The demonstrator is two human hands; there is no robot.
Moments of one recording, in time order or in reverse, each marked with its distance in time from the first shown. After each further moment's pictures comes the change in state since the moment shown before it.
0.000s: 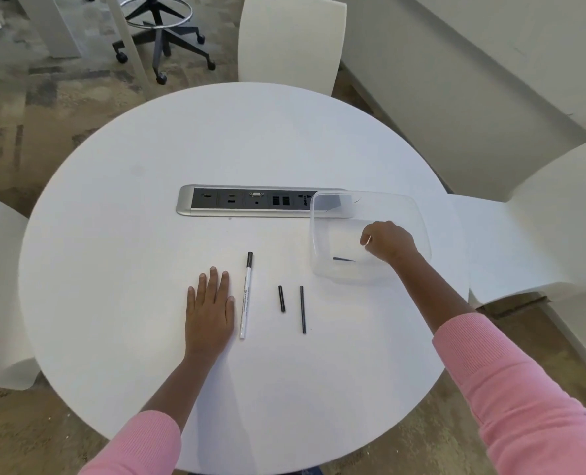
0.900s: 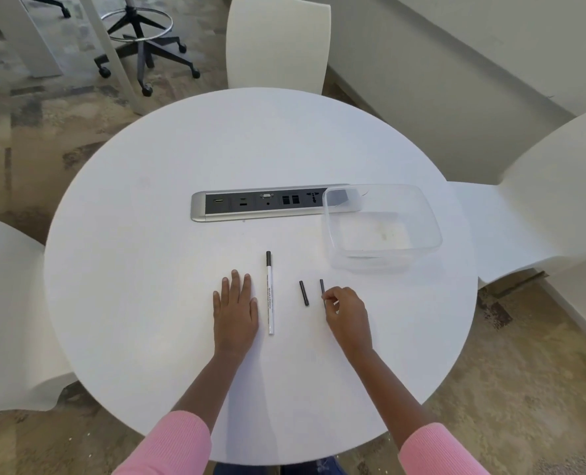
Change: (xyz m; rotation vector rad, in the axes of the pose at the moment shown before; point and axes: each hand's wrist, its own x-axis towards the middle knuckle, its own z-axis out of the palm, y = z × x) left_hand 0.004 -0.016 0.003 -0.021 -0.098 0.046; right_hand -0.121 -0.097 0.112 0.661 0.246 0.142
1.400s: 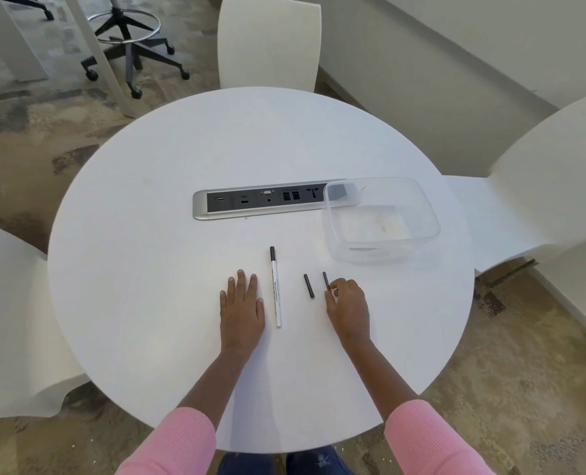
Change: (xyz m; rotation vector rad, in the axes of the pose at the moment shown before) left_hand -0.008 -0.007 -0.003 0.029 -0.013 0.057; right_hand -0.006 -0.006 0.011 -0.181 0.043 0.052
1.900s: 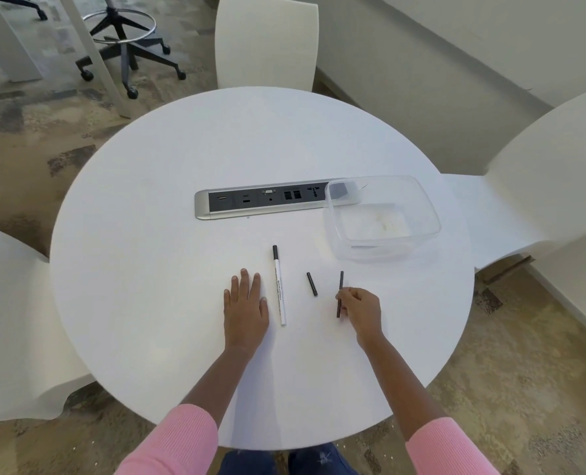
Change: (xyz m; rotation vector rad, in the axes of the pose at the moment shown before) left_hand 0.000 -0.002 -0.003 -0.033 -0.022 0.012; right_hand -0.002 0.003 -0.013 0.720 -0.054 0.447
